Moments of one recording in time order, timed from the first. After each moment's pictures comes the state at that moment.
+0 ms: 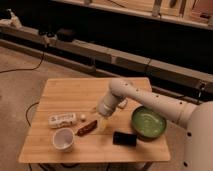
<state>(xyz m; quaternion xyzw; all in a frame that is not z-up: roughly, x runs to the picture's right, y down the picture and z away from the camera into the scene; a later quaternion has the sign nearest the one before) -0.028 0.186 0.779 -0.44 -0.28 -0.01 0.85</state>
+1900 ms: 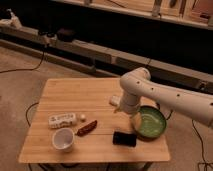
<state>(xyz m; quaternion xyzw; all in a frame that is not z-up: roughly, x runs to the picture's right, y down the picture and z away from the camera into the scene) 0.119 0.163 0.739 -0.36 -0.18 -0.34 0.85</state>
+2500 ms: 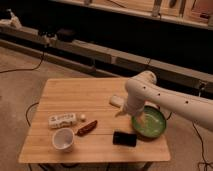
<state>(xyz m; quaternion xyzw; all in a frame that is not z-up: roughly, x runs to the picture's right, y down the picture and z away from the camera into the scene) 0.137 0.168 0.735 -0.29 -0.23 -0.49 0.79</state>
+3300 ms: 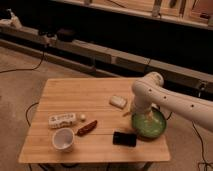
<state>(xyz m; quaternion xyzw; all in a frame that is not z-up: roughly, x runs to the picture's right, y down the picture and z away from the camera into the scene) 0.192 0.156 0.761 -0.25 -0.20 -0.59 0.74</state>
